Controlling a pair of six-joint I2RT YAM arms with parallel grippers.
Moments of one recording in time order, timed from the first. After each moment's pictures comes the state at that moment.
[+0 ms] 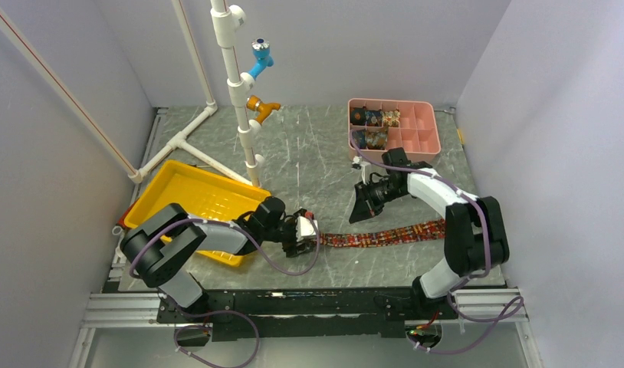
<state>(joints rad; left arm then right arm) -0.81 1.60 0.51 0.48 0.53 0.48 0.23 1.59 0.95 -0.72 -0.90 -0.29</state>
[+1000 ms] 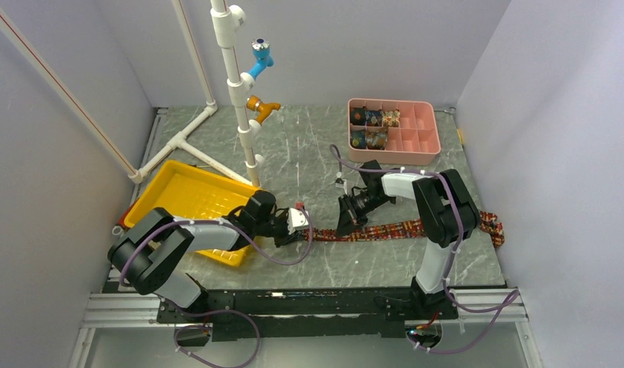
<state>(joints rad) -0.72 1.51 0.51 0.36 0.59 0.47 0.35 1.86 0.96 -0.57 -0.90 -0.05</state>
